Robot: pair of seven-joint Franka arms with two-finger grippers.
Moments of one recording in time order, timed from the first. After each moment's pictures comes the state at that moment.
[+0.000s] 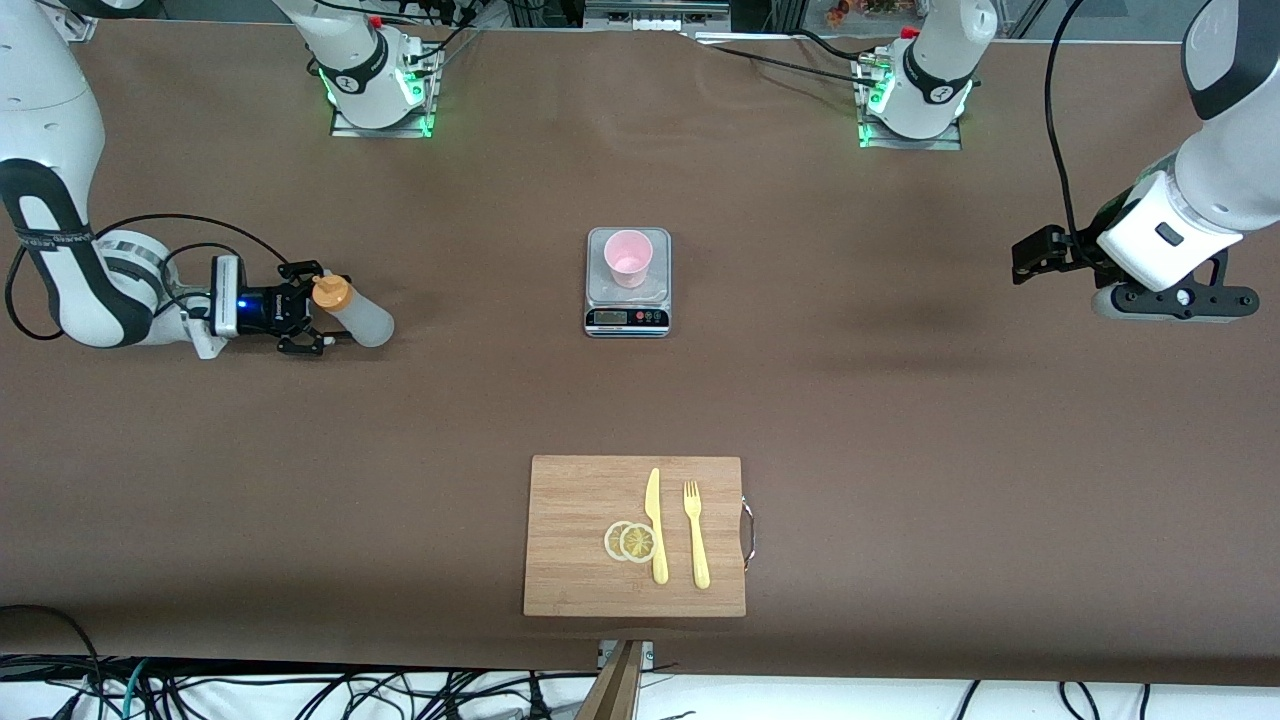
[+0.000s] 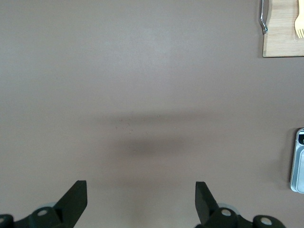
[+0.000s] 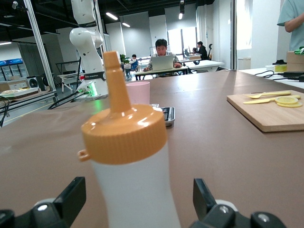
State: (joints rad) left arm -0.03 0.06 -0.06 -1.66 -0.01 1.61 -0.07; right arm -0.41 0.71 0.04 -1.96 1.01 1.53 -2.60
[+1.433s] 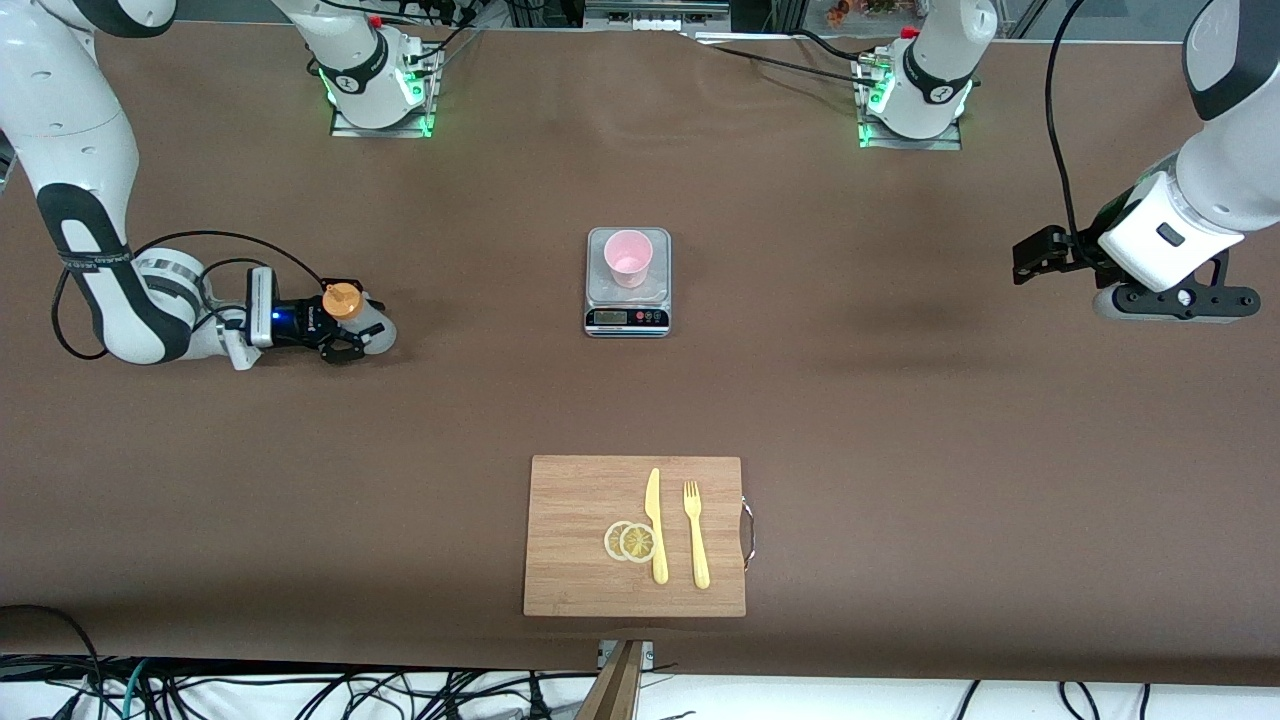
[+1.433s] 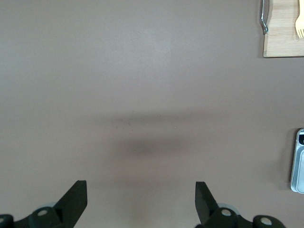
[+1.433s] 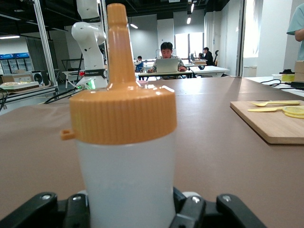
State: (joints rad) left arm -0.03 0.06 -0.06 -1.66 -0.01 1.61 -0.07; right arm -0.34 0.75 0.04 -1.92 1.06 1.55 -2.66
